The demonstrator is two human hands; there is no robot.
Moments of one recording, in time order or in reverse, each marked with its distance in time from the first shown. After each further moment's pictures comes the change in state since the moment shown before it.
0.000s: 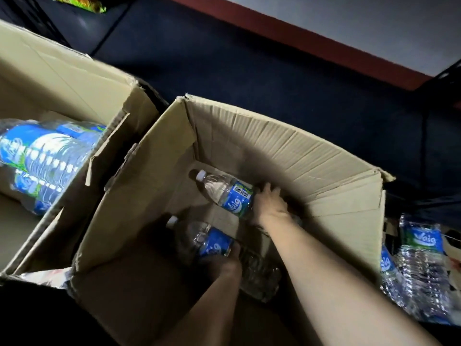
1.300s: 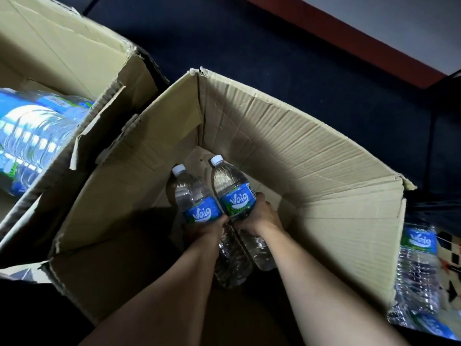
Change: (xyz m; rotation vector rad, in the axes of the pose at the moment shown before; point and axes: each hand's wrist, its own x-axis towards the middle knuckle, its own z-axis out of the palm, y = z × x) left_hand 0.156 0.007 0.016 -0.208 0.105 0.115; right_hand -0.022 -0.004 0.028 0.604 -0.105 0.155
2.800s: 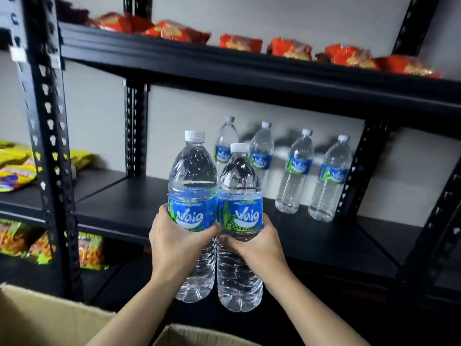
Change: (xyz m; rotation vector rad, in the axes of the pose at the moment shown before) left_hand -0.514 0.347 -0.227 -0.267 -0.048 1.560; right_hand -0.318 -0.153 -0.328 0.777 0.803 -0.897
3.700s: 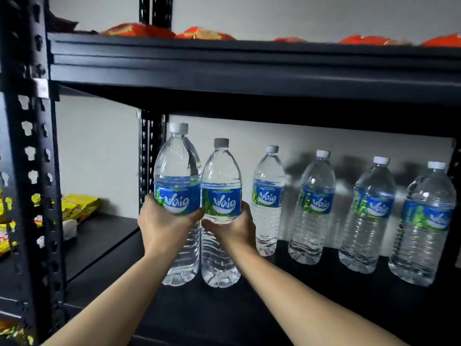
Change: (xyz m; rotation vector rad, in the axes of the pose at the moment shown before) left_hand 0.253 -0.044 0.013 0.013 0.159 0.060; right_hand 0.232 -0.009 0.199 0.087 0.126 -0.060
